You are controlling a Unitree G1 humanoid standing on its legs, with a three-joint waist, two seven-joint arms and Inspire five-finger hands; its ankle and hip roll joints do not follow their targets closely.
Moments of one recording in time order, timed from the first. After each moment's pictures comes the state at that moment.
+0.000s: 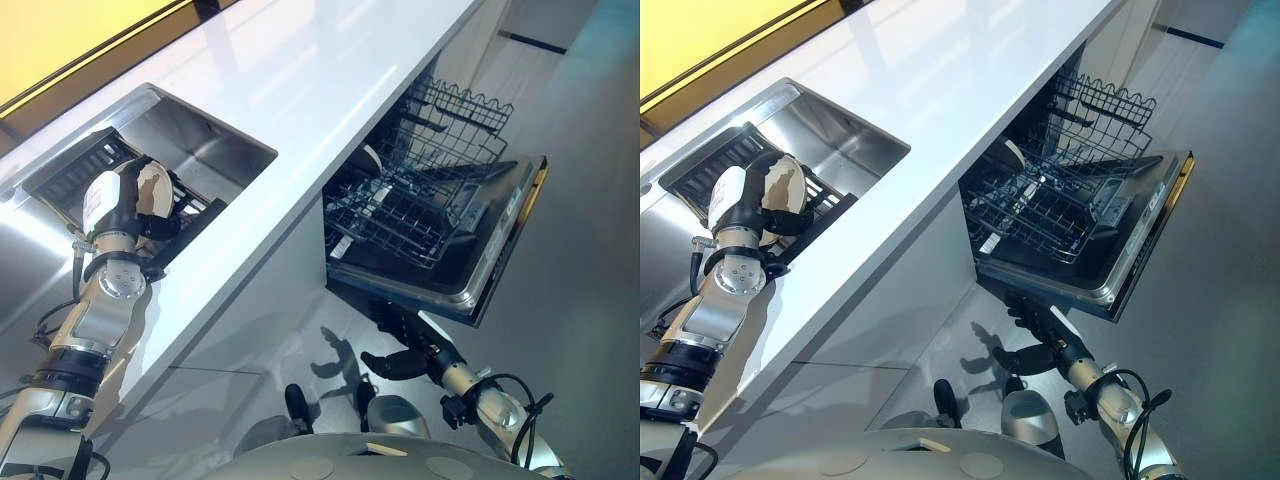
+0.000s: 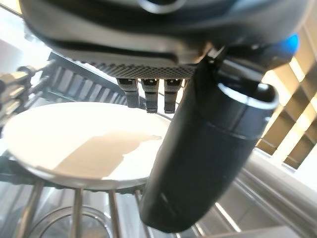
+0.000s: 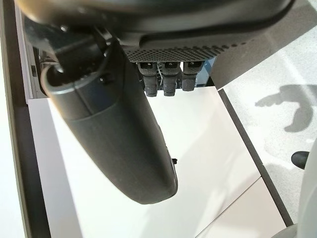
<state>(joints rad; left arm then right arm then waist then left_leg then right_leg) -0.20 0.76 -0.12 0.22 0.12 0.22 0.33 0.32 -0.49 0.27 0.20 0.22 -0.18 0.27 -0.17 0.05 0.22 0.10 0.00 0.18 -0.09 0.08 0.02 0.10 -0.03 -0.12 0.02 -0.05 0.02</state>
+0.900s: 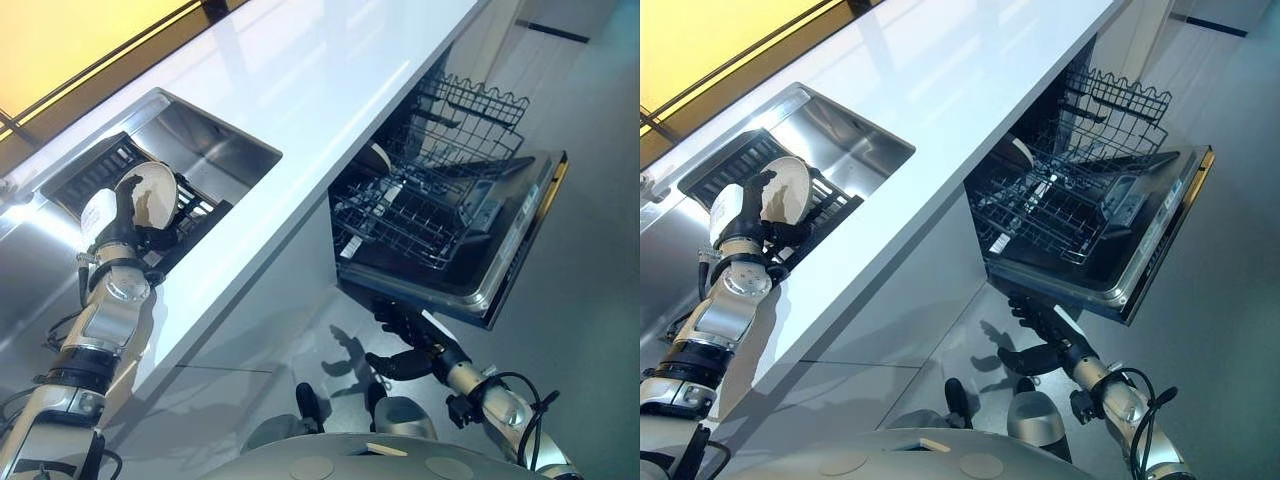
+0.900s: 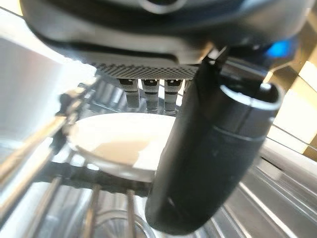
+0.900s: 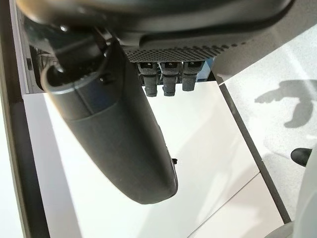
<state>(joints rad) -0.22 0.68 -0.12 0.35 0.12 0.28 0.43 0.31 -0.53 0.27 0.20 0.23 -0.18 0.27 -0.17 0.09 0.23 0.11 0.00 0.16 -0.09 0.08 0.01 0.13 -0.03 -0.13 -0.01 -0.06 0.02</state>
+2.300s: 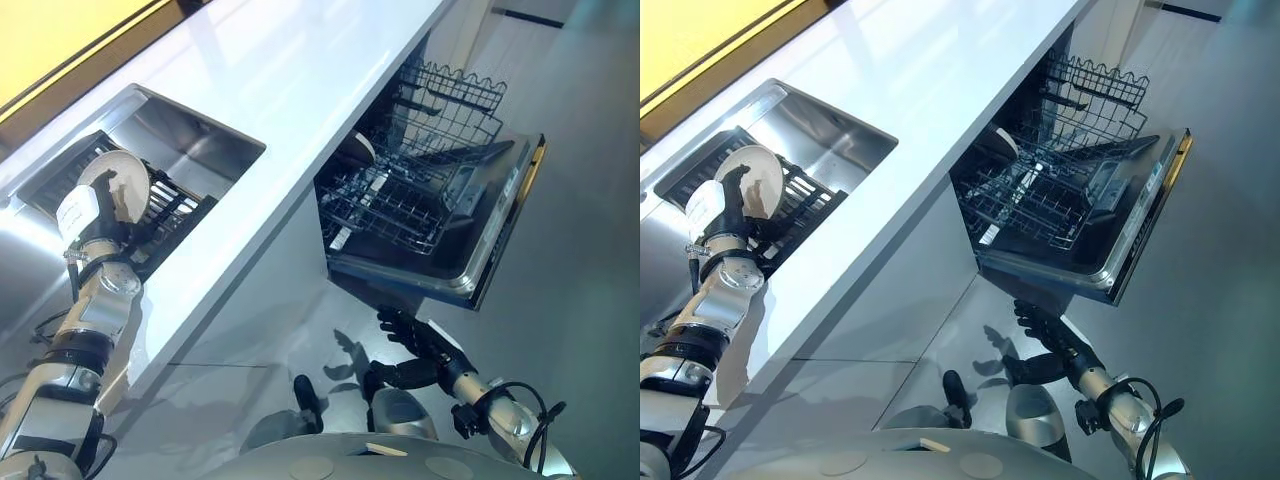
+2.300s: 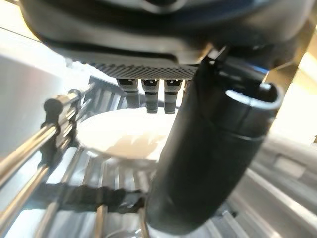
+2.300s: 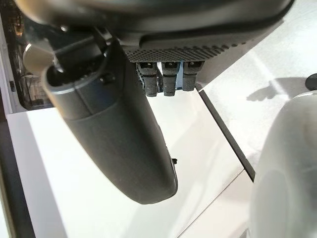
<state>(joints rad) -0.39 0.78 -0.18 0.60 0.12 0.21 0.46 0.33 -0.53 0.27 0.22 0.25 -0.19 0.27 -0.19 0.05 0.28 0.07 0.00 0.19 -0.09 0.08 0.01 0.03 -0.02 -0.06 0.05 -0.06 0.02</state>
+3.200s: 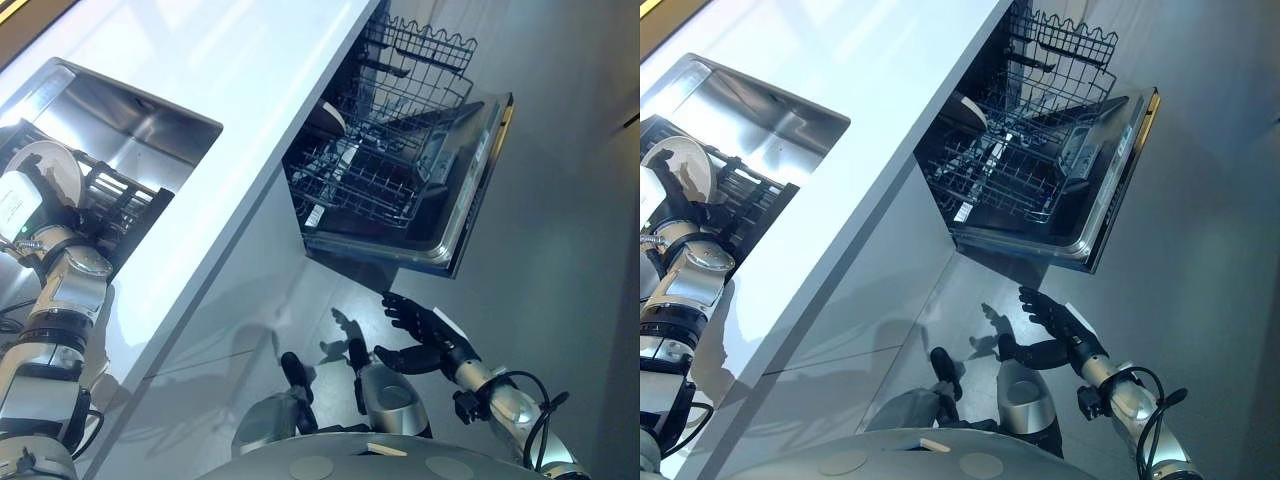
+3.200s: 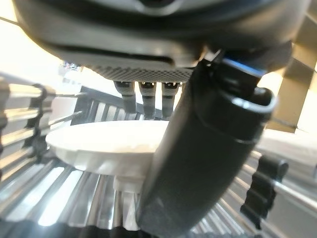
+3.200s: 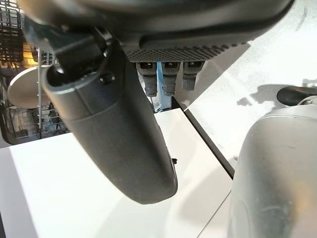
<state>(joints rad) -0.42 0.81 -0.13 0.64 0.02 0.31 0.67 0.32 -0.54 0.24 0.22 0.26 -0.18 0.25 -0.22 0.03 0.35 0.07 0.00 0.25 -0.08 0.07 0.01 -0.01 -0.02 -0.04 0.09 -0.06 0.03</state>
